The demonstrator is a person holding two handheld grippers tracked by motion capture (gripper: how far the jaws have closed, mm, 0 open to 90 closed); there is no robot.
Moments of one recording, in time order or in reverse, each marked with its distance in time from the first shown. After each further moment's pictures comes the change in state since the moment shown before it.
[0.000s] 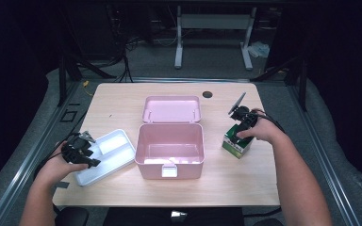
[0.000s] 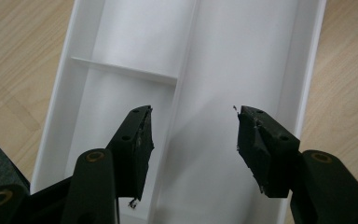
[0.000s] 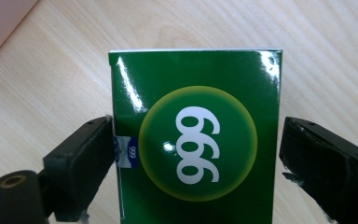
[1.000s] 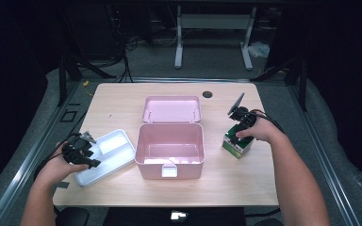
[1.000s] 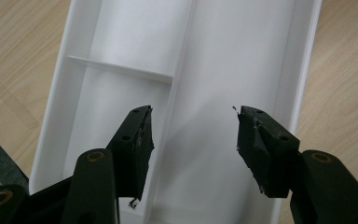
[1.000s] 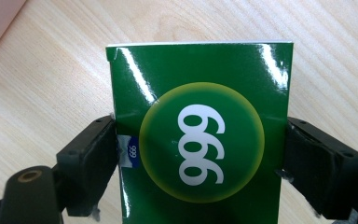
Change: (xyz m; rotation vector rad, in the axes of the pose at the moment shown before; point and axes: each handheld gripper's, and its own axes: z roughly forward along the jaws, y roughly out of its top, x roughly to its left) left arm -0.004 0.001 -0.001 0.010 0.003 0.003; right arm 0.000 0.003 0.003 0.050 0.008 0.037
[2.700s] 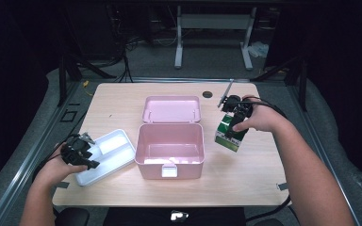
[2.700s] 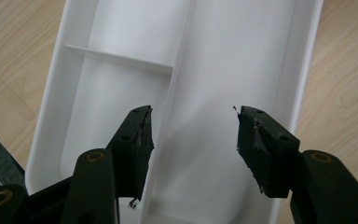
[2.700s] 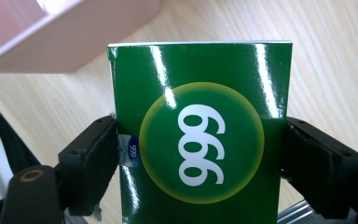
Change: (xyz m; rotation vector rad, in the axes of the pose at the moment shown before) left arm 0.001 -0.004 0.001 0.009 -0.005 -0.012; right arm 0.056 0.016 -0.086 -0.032 -0.039 -0.287
